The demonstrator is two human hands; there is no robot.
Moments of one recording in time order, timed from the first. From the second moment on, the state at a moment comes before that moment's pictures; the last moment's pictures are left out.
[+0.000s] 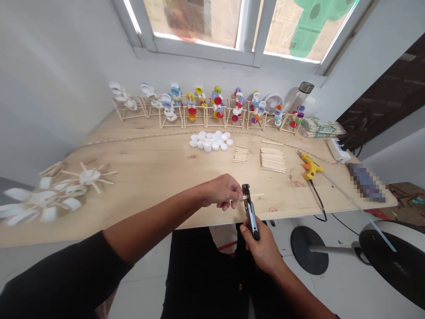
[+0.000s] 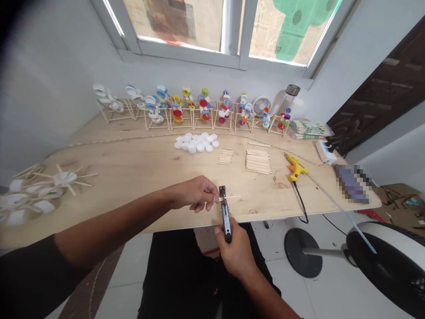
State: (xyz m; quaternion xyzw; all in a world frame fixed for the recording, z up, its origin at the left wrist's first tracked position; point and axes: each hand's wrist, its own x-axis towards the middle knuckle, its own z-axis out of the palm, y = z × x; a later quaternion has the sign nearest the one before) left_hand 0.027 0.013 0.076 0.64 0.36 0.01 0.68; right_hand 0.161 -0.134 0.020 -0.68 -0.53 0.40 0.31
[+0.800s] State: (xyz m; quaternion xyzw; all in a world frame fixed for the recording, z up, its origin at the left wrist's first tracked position) left_hand -0.006 -0.014 0.067 0.56 0.37 0.13 0.73; right_hand 0.171 -0.127 0.026 -0.70 -0.53 0.33 0.33
